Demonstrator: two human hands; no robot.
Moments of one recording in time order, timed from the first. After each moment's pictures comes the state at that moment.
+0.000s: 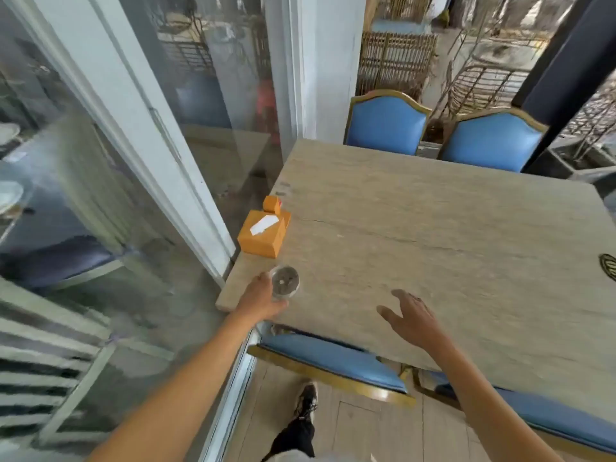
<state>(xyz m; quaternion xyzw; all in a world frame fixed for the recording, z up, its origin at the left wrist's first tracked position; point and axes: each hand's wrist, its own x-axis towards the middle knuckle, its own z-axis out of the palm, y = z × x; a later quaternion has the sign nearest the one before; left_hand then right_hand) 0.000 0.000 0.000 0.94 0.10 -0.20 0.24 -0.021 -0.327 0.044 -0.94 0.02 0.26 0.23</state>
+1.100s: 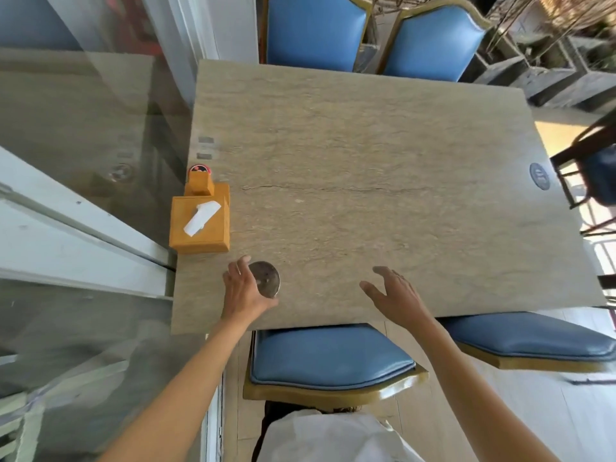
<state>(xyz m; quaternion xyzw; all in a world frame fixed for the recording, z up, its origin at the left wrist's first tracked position) 0.090 0.015 -0.108 0.95 0.01 -0.19 0.26 0.028 -0.273 0.009 -0.90 0.22 0.27 0.27</state>
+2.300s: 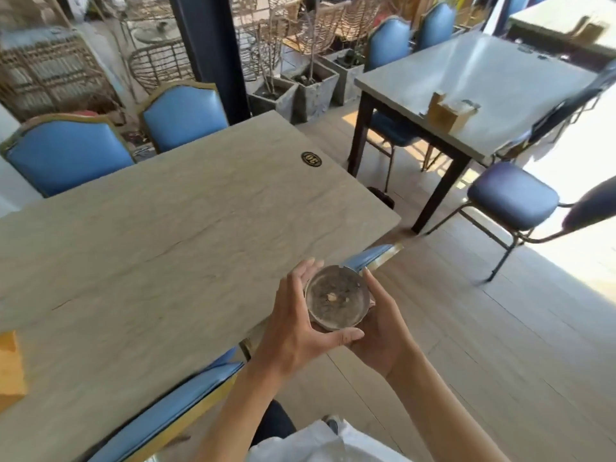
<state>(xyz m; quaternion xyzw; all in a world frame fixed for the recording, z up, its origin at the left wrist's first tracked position) -0.171 -0.415 0.105 0.75 -0.42 -0.20 0.47 -0.281 -0.543 0.097 -0.24 0.39 -0.09 0.89</state>
